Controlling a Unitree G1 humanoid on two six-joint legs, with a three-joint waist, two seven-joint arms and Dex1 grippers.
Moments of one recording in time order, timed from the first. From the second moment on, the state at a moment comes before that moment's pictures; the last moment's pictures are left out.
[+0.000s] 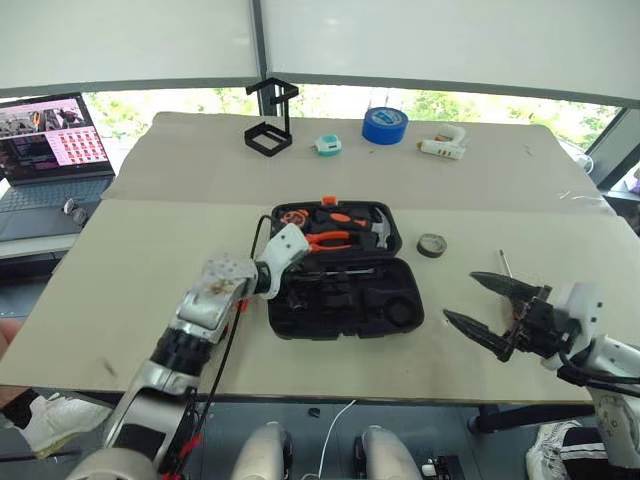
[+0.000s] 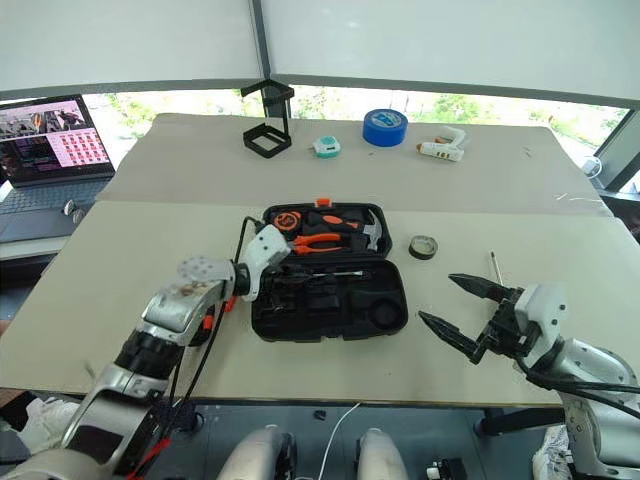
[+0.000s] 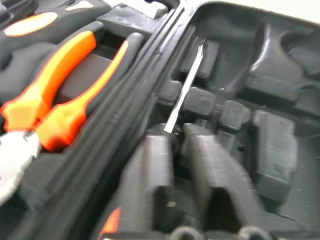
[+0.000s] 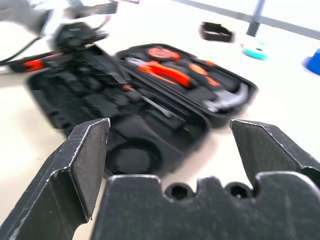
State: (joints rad) left arm -0.53 0.41 -0.13 0.12 -0.21 0.37 -0.96; right arm 0.18 -0.66 -0.42 -0.24 0.57 0.08 0.95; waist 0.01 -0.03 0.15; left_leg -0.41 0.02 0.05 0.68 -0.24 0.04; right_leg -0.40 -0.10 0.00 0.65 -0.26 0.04
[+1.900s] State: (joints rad) left arm 0.15 0.62 0.29 -0.41 -0.67 0.14 -1.07; right arm -0.41 -0.97 -0.10 -0.10 0.40 0.28 1.17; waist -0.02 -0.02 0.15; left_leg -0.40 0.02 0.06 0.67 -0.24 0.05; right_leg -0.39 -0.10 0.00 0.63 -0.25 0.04
